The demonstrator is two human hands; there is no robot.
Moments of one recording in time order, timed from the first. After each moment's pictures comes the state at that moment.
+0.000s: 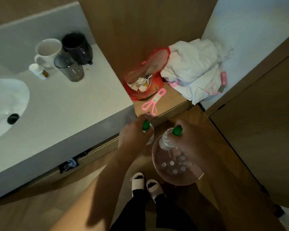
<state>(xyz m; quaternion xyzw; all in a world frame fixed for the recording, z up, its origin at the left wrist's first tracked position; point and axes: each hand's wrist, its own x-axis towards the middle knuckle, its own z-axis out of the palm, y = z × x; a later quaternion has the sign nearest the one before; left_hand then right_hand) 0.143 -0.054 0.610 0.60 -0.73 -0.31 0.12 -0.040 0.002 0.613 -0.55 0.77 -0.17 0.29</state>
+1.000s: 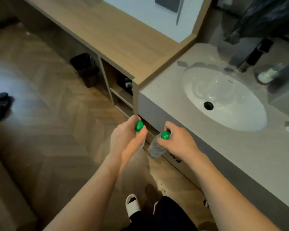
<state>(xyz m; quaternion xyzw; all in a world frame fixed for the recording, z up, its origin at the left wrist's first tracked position) 0.669 0.201 0.657 0.89 -0.26 -0.10 0.36 0.572 0.049 0.669 -0.90 0.29 0.07 0.32</state>
